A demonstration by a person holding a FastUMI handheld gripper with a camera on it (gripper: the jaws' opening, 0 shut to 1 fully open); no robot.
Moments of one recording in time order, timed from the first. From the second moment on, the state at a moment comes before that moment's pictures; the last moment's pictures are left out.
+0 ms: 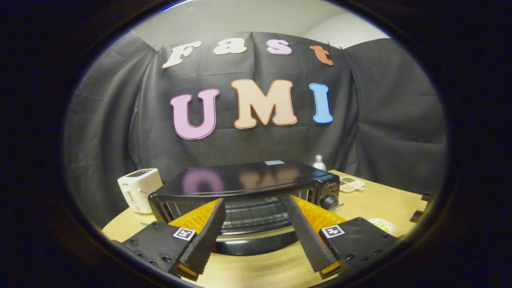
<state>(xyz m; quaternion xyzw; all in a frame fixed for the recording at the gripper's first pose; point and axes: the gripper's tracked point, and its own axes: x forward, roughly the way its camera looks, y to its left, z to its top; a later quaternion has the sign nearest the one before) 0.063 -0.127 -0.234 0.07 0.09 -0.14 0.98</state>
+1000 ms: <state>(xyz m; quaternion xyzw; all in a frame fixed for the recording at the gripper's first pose) -0.003 -0.140 -0.348 0.06 0.30 -0.18 0.94</state>
